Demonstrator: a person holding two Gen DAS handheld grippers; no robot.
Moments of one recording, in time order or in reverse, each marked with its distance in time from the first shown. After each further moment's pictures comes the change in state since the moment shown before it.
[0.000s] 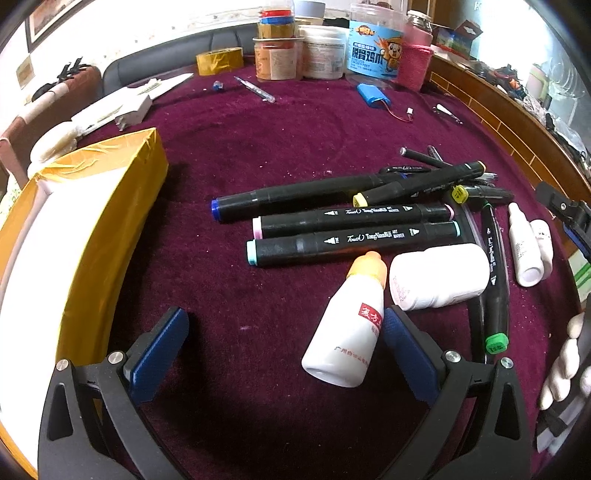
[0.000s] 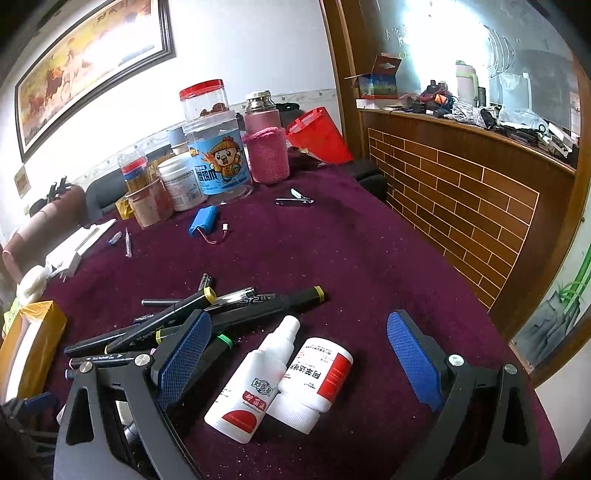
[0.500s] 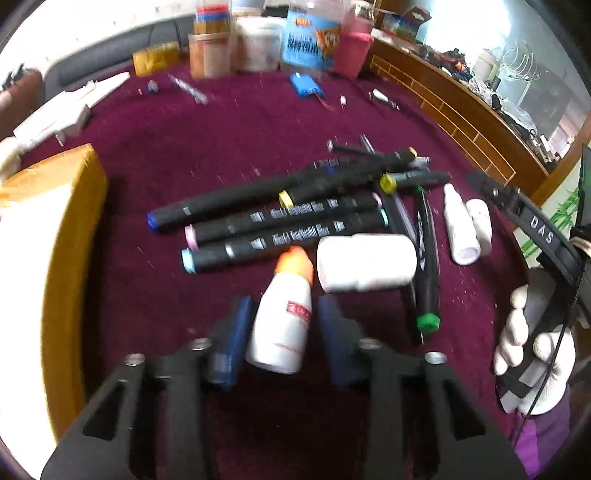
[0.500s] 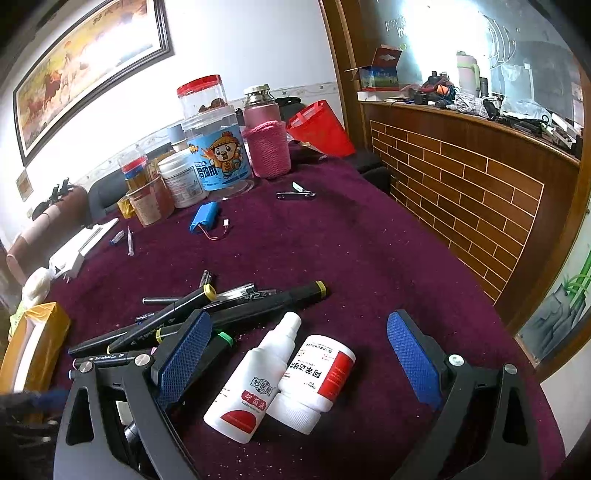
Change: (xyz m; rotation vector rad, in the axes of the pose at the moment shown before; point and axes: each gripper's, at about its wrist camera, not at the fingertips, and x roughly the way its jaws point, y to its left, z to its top) left arm -0.012 -0.002 0.013 0.103 0.052 -0.233; right arm 0.005 -0.005 0.000 0.021 0.026 0.025
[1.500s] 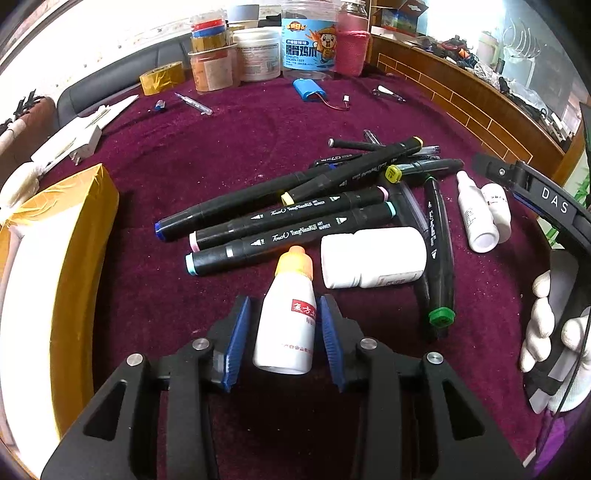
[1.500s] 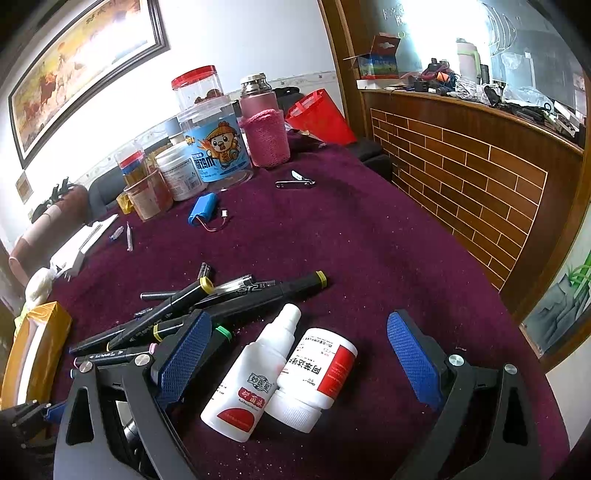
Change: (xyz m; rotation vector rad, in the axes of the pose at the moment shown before) left arm 0.004 -0.021 -0.008 0.058 -0.038 0.118; right arm 0.006 -0.005 -0.001 0.024 0.042 0.013
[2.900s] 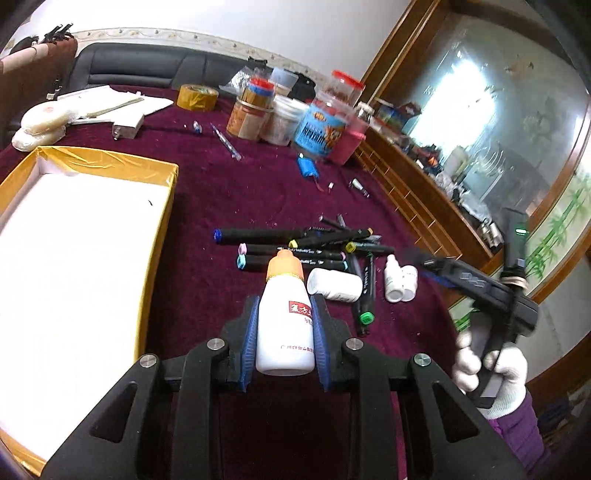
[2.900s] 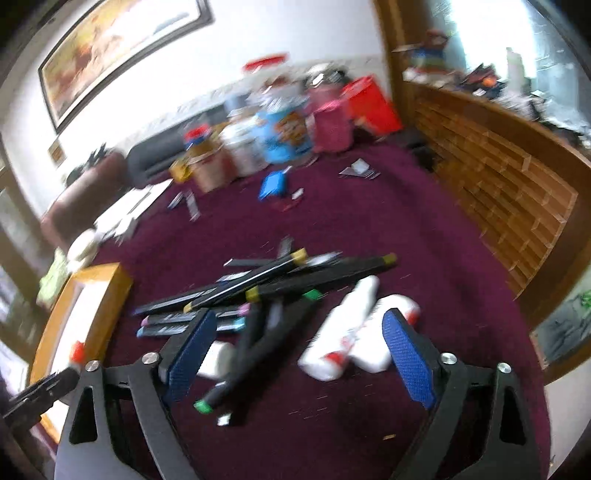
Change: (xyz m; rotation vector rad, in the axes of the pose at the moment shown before) left arm -0.102 0.088 -0.043 -0.292 -0.220 -0.324; right arm -0.046 0.054 0.007 -0.101 0.152 0.141
